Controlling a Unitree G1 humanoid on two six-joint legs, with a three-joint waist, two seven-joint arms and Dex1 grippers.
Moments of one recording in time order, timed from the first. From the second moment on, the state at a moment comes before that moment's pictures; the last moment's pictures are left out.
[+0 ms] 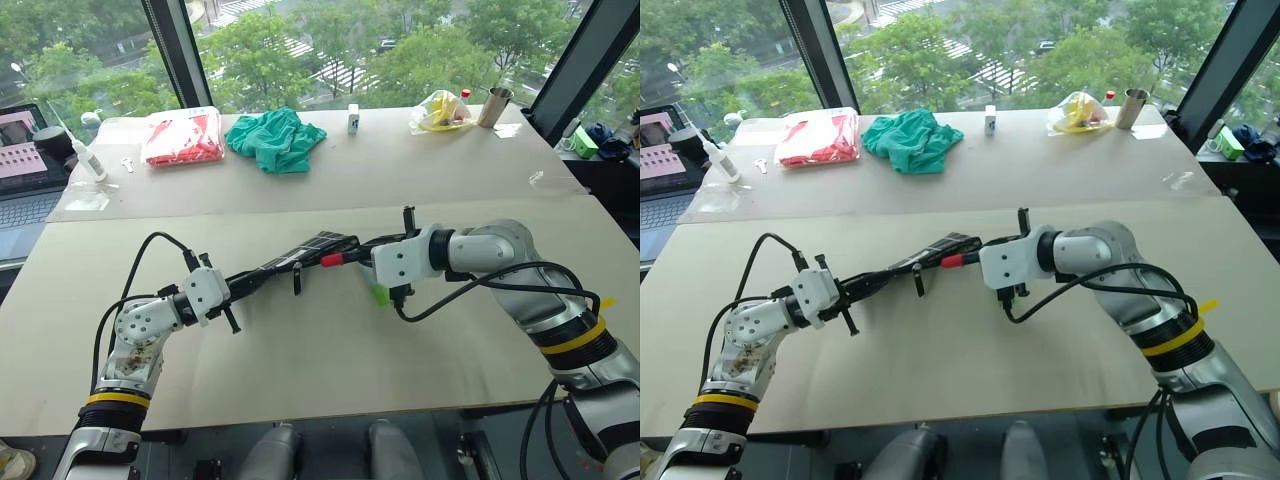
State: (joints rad) left arm -0.26 0.56 0.00 0.24 -0.21 -0.43 -0.96; right arm -0.73 -0.75 0.40 -0.07 -0.25 -0.06 0.97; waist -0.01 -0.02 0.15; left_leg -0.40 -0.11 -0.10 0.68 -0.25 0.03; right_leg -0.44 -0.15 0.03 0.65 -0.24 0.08
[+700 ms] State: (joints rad) left arm -0.26 0.55 -0.02 0.25 -0.19 -0.44 -0.96; right arm -0.78 -0.59 0.49 -0.04 -0.43 -0.09 0.96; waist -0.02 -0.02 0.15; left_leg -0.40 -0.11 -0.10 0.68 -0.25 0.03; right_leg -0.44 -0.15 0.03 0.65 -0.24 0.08
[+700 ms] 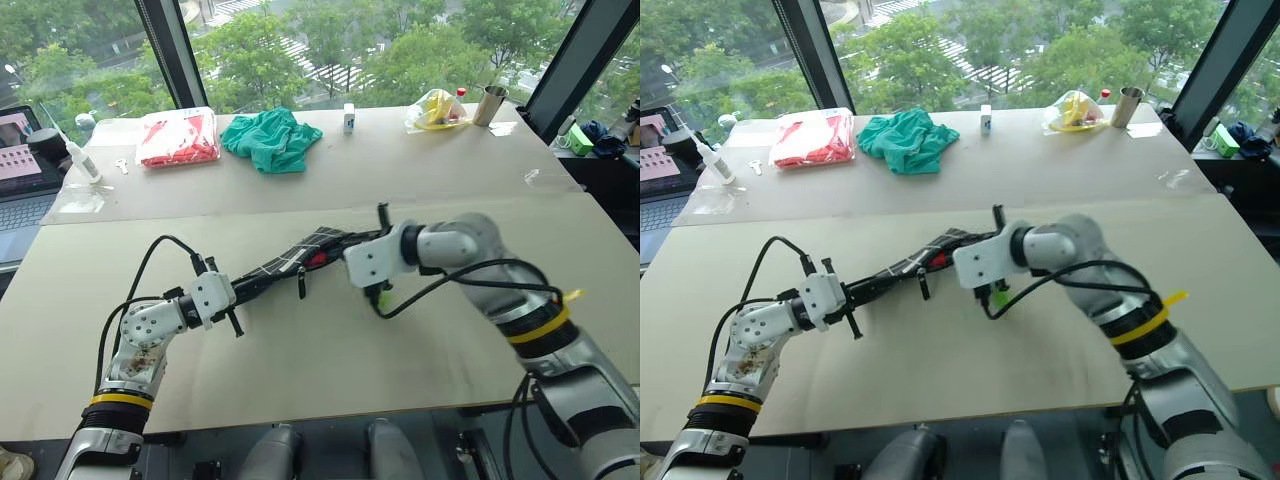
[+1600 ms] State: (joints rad) left arm -0.28 0.54 -0.04 0.27 -0.20 -0.44 -0.97; right arm -0.82 -0.53 0.44 0.13 -0.31 -0.24 1.00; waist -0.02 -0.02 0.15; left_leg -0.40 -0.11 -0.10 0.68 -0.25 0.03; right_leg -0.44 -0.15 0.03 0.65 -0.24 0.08
